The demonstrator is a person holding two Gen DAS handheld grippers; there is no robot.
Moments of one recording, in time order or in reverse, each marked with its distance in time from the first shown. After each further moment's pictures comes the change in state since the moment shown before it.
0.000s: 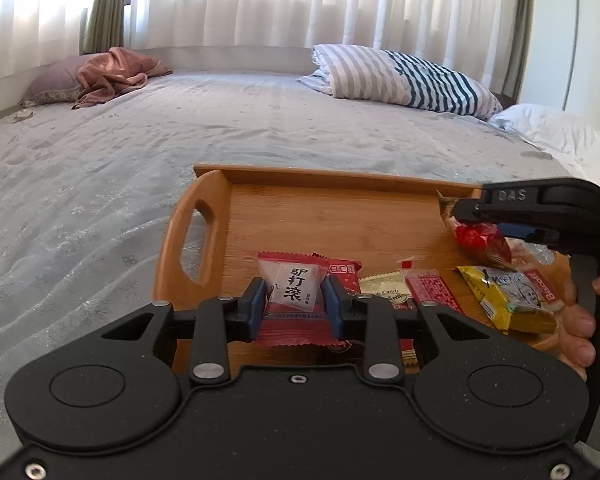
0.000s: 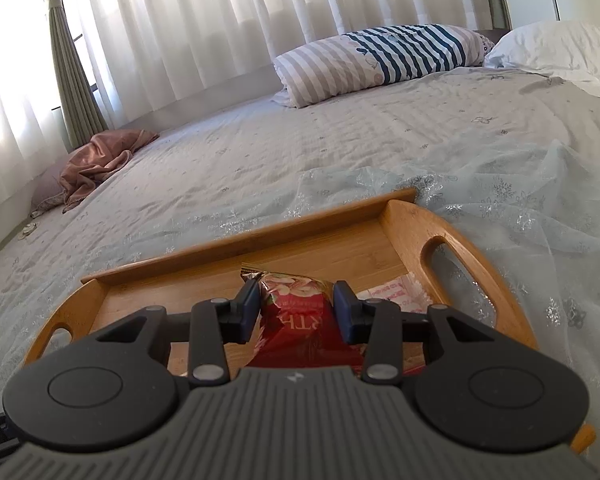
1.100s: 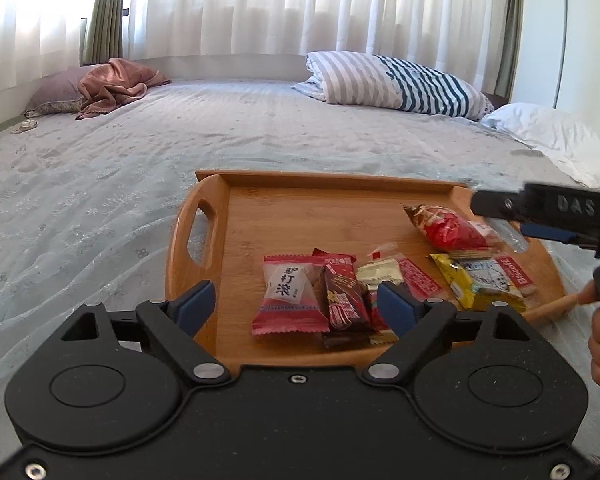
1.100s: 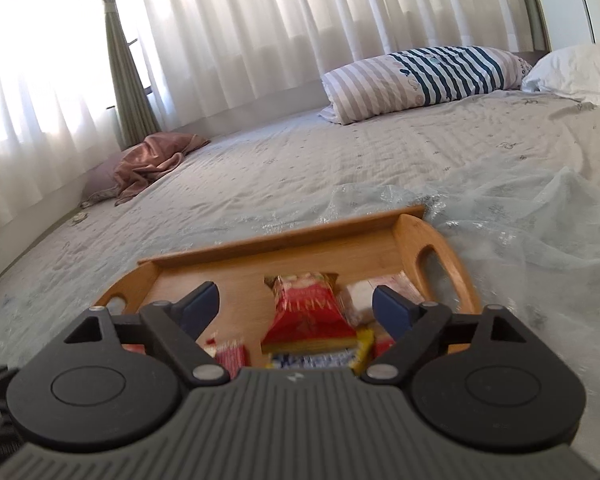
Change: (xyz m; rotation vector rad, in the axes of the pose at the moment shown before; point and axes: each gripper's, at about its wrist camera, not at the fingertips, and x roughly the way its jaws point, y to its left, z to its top) left arm -0.044 -0.008 -0.008 0.016 -0.016 -0.003; right arm -0.074 -0.023 -0.011 -0.092 -0.043 0.152
